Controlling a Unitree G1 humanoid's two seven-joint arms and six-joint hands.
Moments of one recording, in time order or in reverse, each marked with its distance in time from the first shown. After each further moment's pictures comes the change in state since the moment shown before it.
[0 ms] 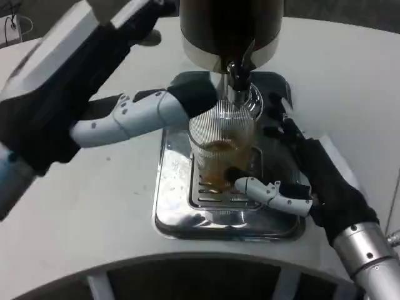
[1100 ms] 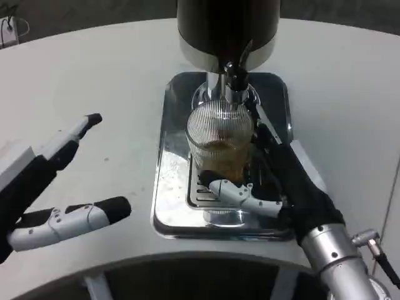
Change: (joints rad) left arm 0.481 0.125 0.138 0.142 0.080 -0.200 0.021; right arm -0.073 0.087 0.067 0.168 -0.029 -0.076 -0.088
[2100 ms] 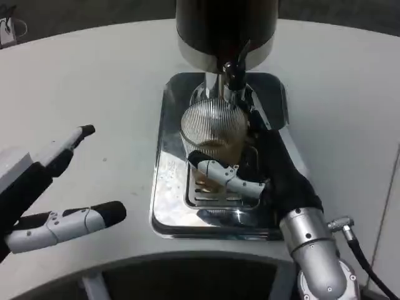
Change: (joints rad) left arm 0.000 0.060 -0.029 0.013 0.015 0.063 -0.001; right arm -0.124 0.071 0.005 0.180 -0.010 -0.021 -0.110
